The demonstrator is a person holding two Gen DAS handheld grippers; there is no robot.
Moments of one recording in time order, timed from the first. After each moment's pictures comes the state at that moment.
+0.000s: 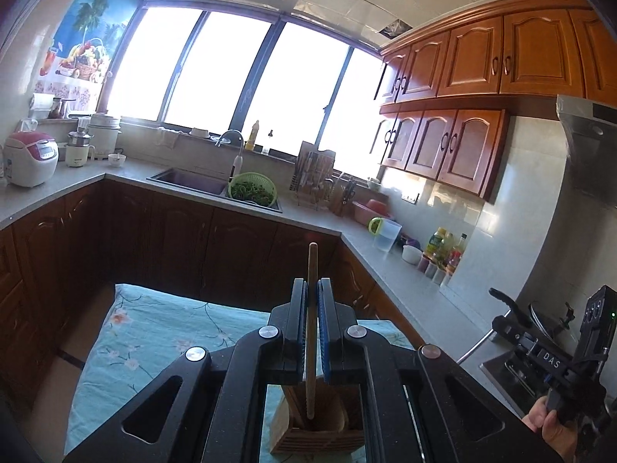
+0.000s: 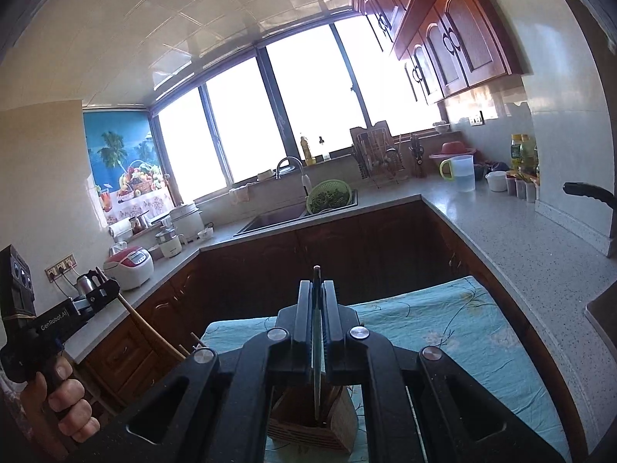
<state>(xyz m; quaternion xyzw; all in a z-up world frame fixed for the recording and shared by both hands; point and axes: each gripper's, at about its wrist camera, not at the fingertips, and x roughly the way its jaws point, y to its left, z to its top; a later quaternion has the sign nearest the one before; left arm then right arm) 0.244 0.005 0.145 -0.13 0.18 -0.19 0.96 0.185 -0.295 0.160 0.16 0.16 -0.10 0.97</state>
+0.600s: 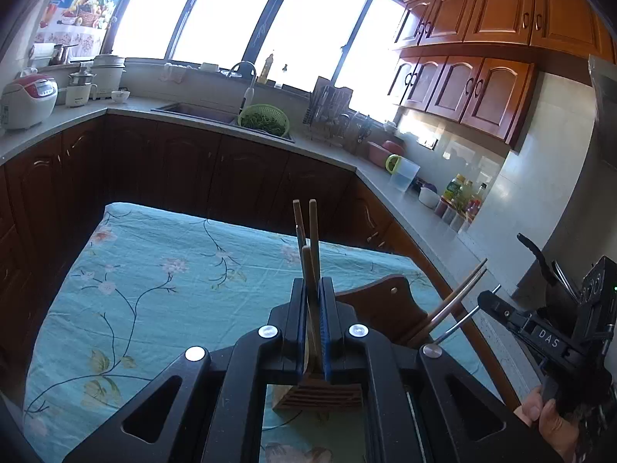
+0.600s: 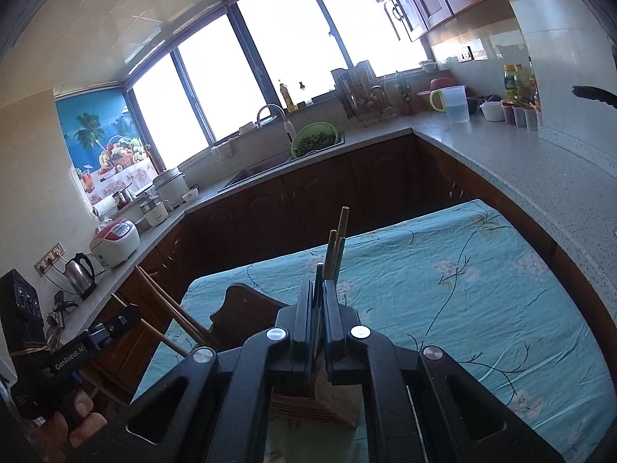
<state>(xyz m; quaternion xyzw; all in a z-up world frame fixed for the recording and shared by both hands) 0.308 -0.035 0.054 -0.12 0.28 -0.19 0.94 0.221 -0.305 0.067 0.21 0.24 -0.09 0.94</state>
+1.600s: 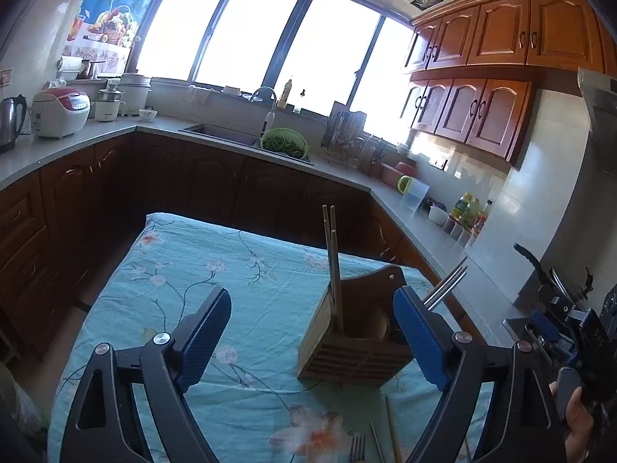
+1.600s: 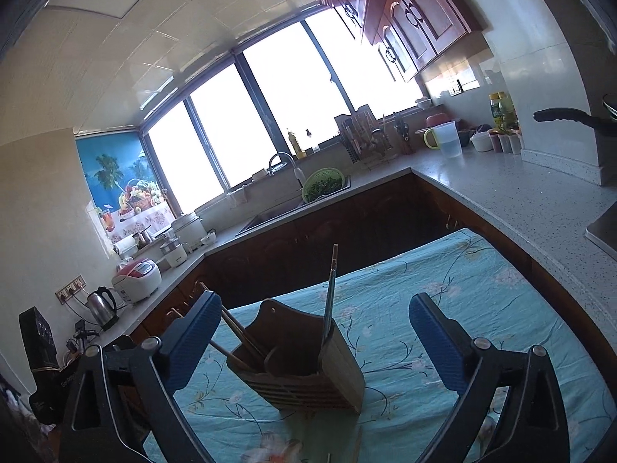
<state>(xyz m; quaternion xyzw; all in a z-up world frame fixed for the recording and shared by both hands) 0.192 0.014 0.074 -0.12 0.24 -0.15 0.95 0.117 -0.297 0.099 0.22 0.16 -0.10 0.96</state>
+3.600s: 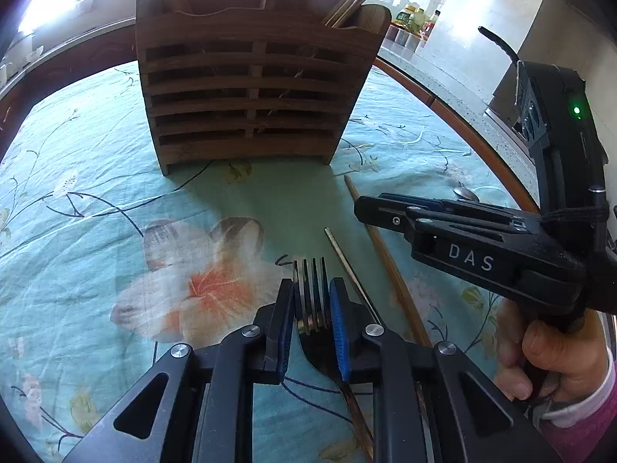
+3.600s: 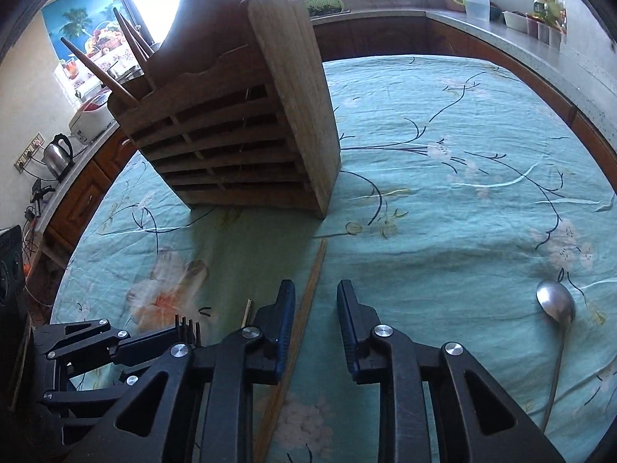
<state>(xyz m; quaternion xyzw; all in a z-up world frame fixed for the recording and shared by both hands) 0.232 -0.125 -0.067 0.03 0.47 -0.28 0.83 0.184 -0.265 -0.086 0.15 0.46 -0.06 0.87</state>
